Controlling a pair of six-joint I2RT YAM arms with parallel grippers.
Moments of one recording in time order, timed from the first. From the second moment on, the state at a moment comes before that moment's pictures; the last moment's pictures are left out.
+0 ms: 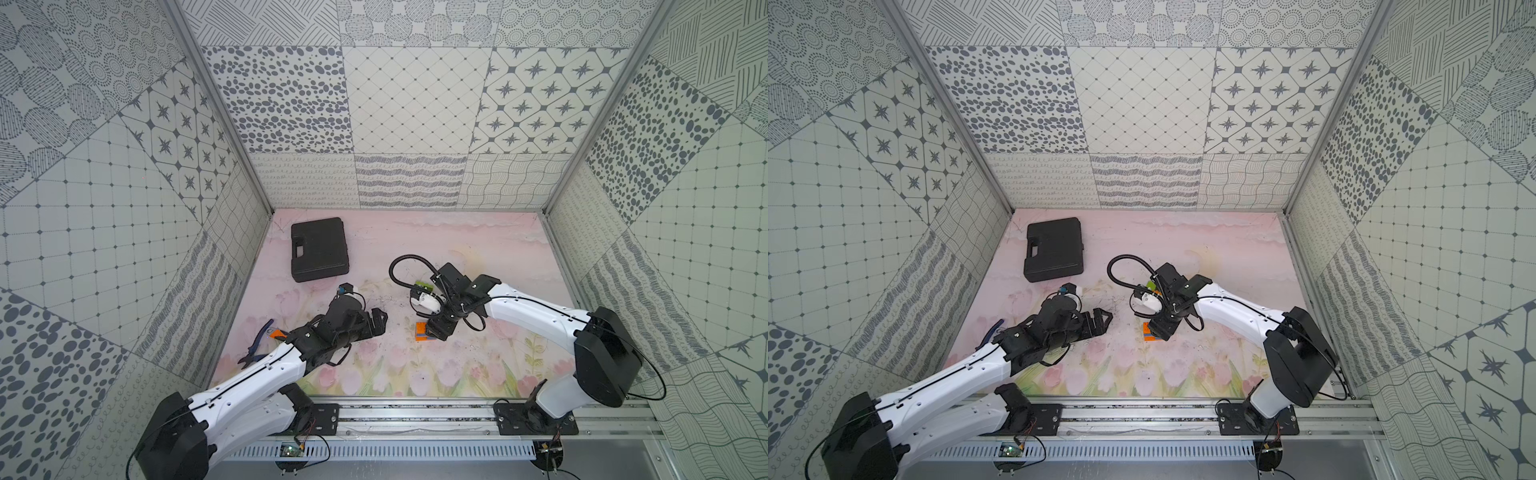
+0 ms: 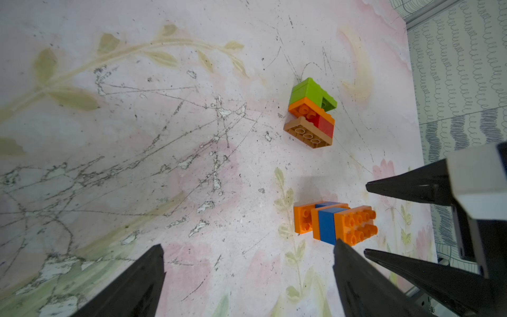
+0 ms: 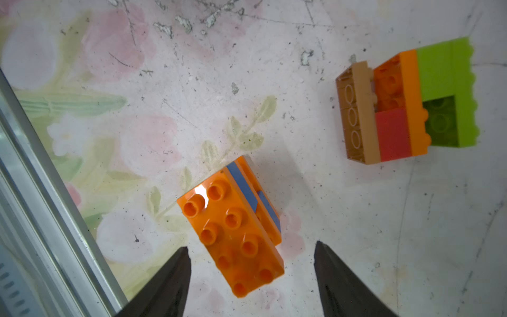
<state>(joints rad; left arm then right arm) -0.71 0.93 0.50 -0.31 -0.04 -0.83 0.76 1.57 1.07 -0.74 -0.21 -0.32</state>
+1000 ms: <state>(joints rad) -0.71 0.92 0.51 -0.34 -0.07 -0.83 0.76 1.68 1.13 -0.75 -0.29 -0.38</state>
